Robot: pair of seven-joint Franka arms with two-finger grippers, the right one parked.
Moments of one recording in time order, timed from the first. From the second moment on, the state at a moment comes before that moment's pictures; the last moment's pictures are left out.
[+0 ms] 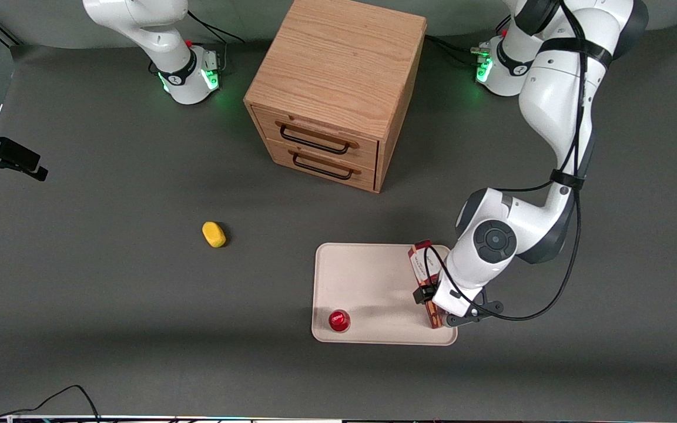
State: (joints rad) arm -0.25 0.79 -0.19 -1.36 0.14 2.29 -0.72
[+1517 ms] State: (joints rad) arm -0.16 0.43 -0.18 -1.26 0.17 1.62 -0.42
